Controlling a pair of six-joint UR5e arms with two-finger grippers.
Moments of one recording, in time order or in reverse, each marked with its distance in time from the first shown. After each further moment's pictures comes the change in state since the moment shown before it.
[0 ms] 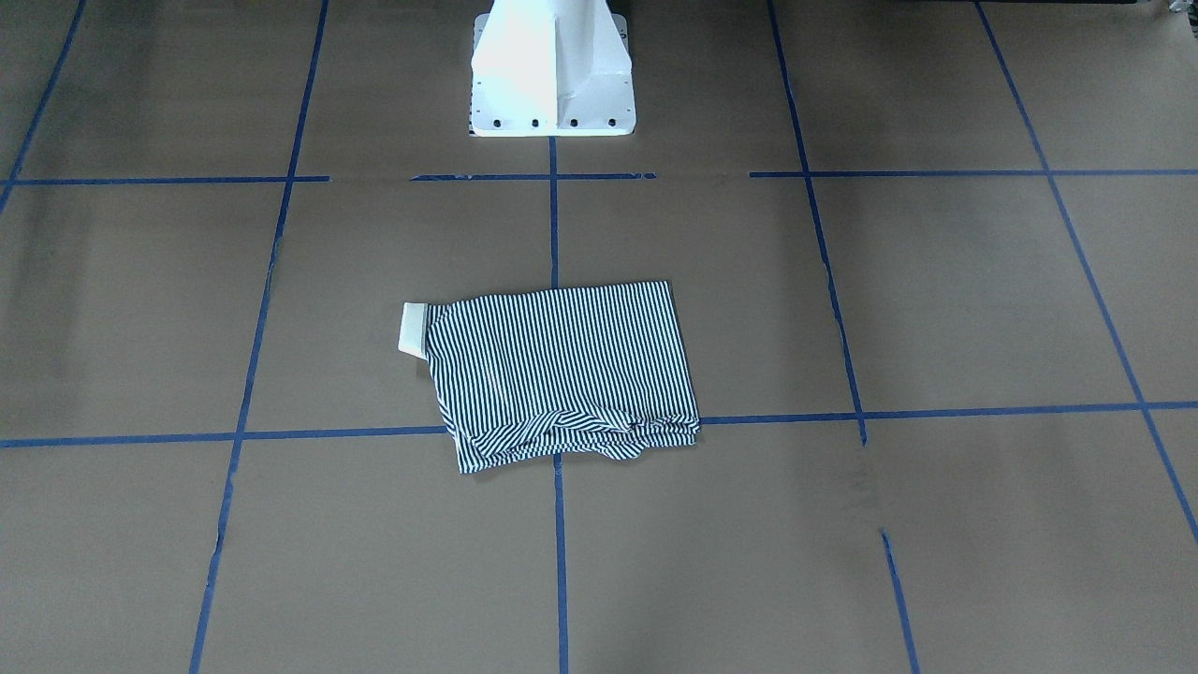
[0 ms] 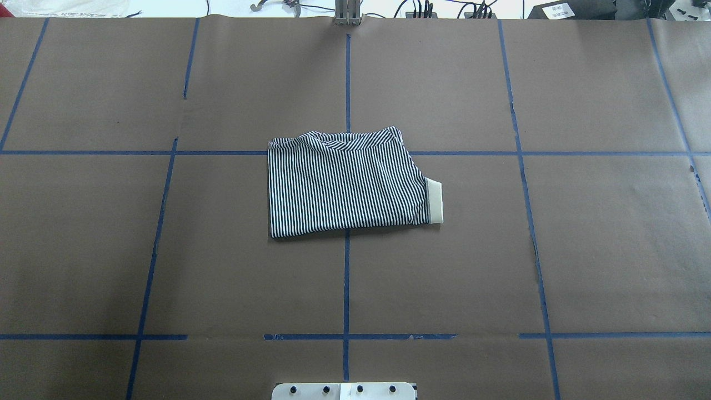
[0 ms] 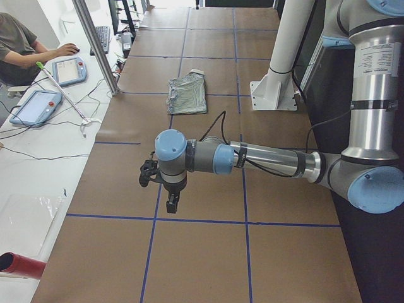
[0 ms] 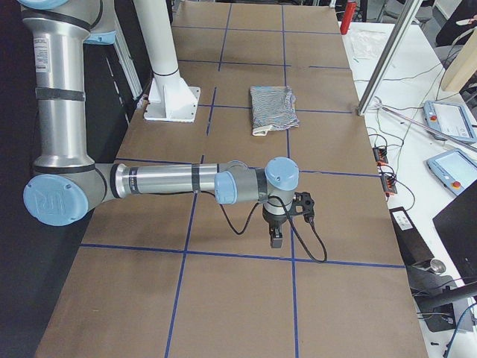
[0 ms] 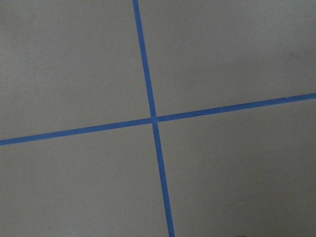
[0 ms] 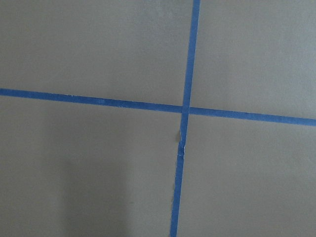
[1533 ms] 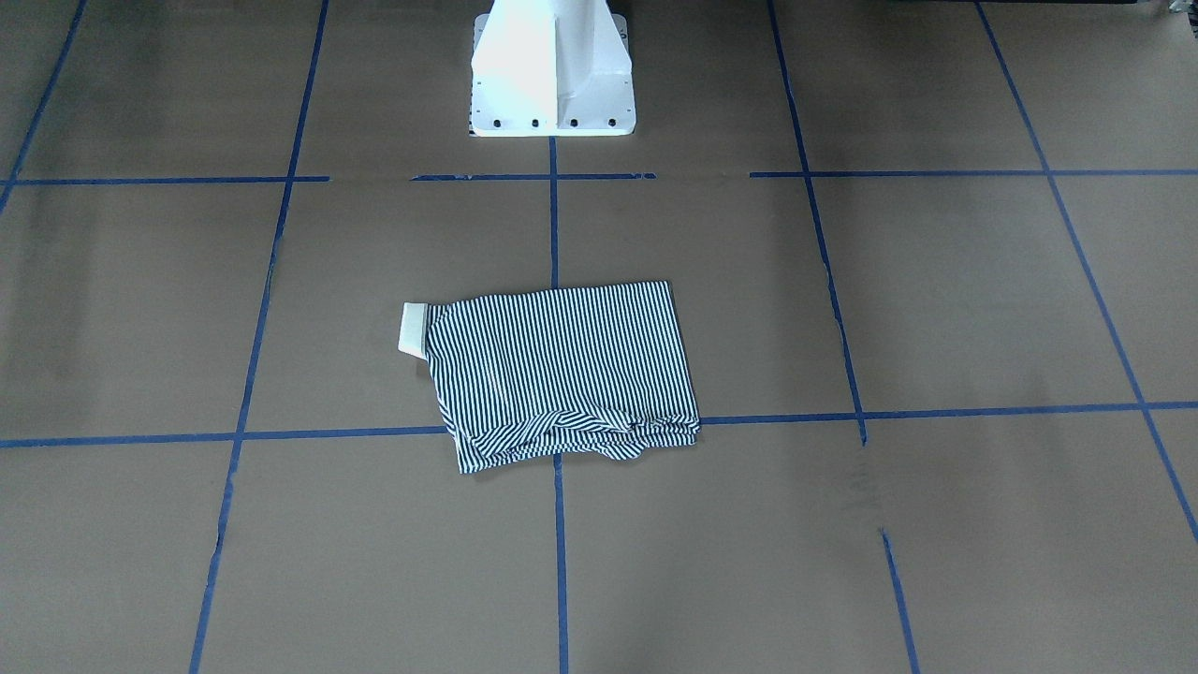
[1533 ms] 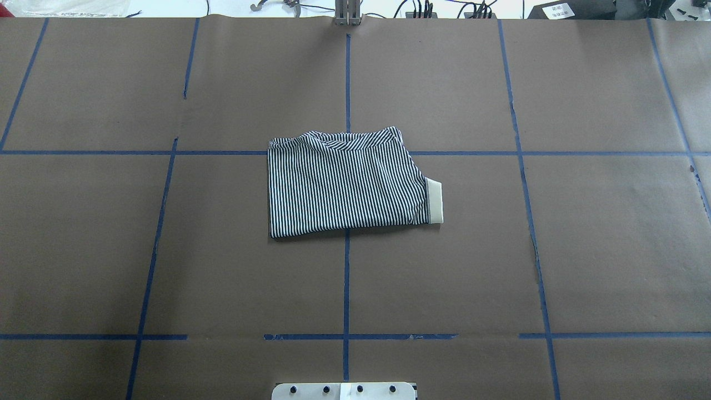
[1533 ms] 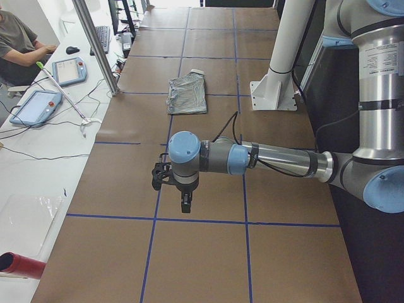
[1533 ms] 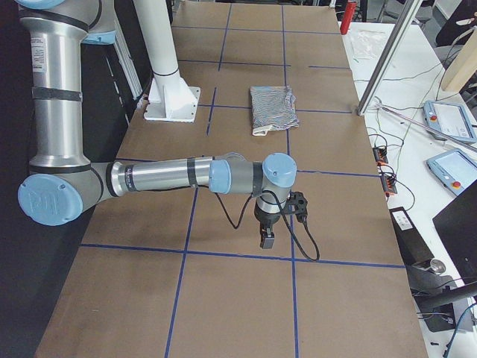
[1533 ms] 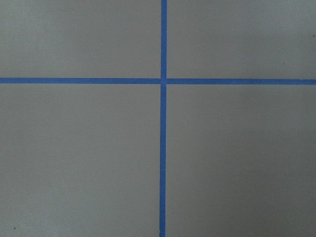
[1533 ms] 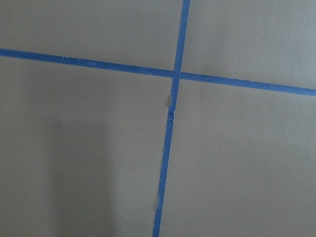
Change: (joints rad) left arm -0.004 0.075 -0.076 0.011 -0.037 -0.062; right arm 0.021 -0.004 0.063 -0.193 -0.031 -0.118
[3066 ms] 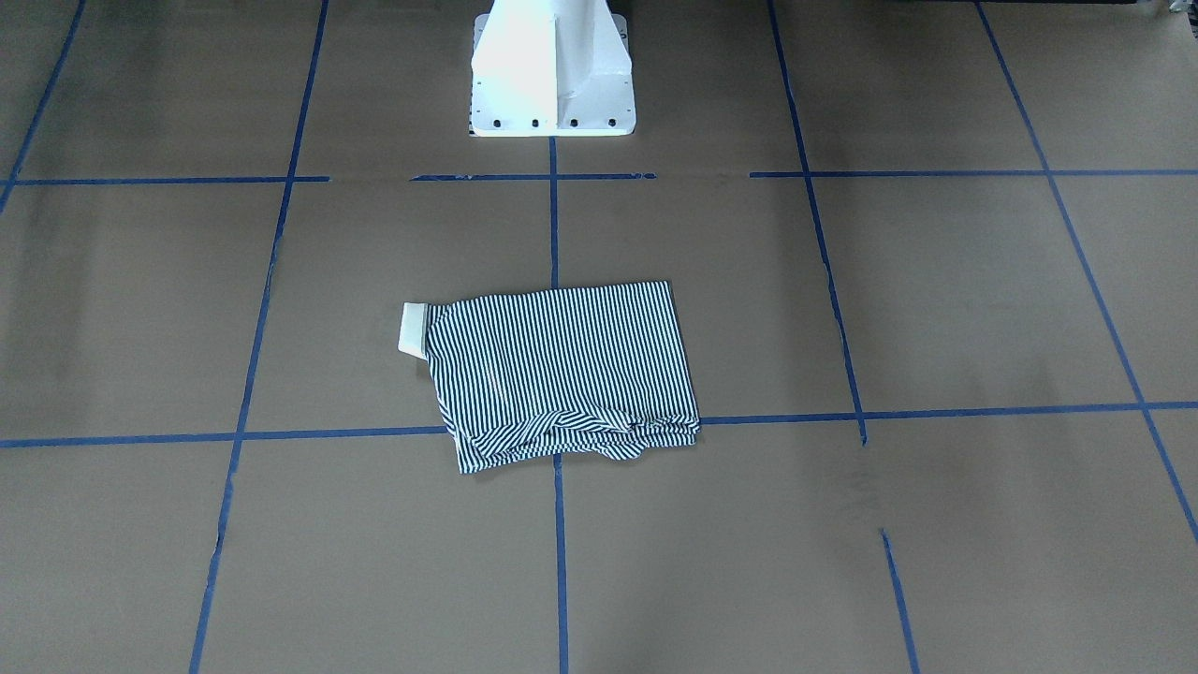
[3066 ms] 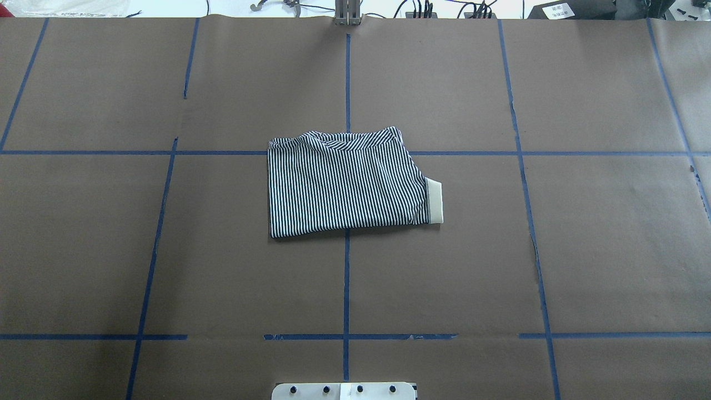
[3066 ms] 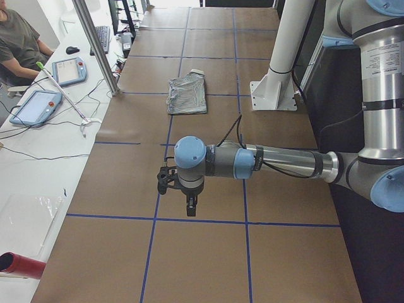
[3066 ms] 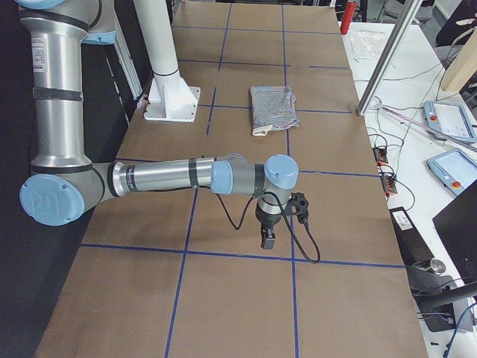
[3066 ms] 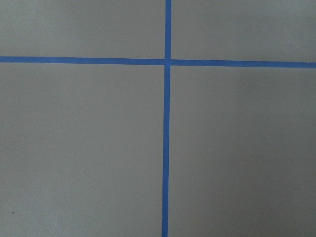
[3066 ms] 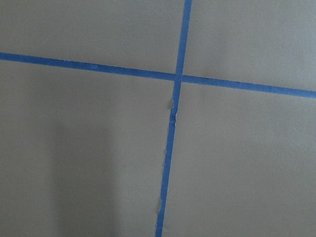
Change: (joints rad) left arm 0.000 0.027 -0.005 -0.021 -0.003 0.004; right arm 0.000 0.007 -0.009 0.000 0.017 0.003
